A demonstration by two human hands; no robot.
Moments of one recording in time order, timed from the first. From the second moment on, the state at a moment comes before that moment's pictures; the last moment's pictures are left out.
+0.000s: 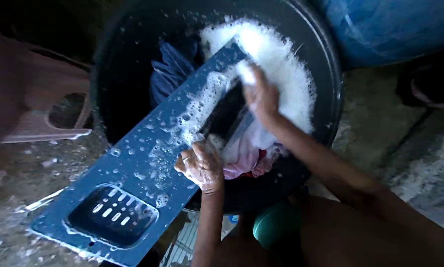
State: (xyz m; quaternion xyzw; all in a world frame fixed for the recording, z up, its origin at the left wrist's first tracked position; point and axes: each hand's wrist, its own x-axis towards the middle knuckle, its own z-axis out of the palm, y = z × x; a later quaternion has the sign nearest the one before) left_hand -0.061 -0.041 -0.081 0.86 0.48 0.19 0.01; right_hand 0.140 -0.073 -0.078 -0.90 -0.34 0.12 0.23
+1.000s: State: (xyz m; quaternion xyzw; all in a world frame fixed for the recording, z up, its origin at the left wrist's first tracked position) left_hand -0.062 -0.041 -0.075 0.87 0.46 0.17 0.00; right_hand 0.186 -0.101 -0.118 -0.90 -0.40 0.08 0.16
